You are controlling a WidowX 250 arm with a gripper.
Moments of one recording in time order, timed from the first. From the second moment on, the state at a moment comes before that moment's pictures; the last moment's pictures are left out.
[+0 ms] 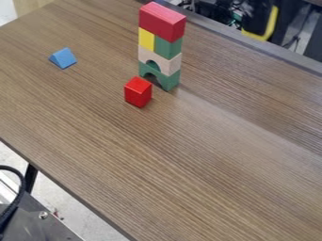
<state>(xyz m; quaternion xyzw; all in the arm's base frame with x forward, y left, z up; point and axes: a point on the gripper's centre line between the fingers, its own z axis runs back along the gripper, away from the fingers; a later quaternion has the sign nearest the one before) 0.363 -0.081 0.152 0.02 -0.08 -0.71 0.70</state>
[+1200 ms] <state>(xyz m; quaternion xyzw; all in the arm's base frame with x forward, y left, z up) 0.346 -0.074 0.031 -0.01 0.01 -0.69 0.73</state>
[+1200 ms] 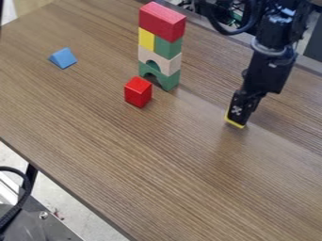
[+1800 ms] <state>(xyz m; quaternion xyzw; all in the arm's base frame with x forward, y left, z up) 0.342 -0.069 0.023 -0.02 0.02 -0.70 0.71</state>
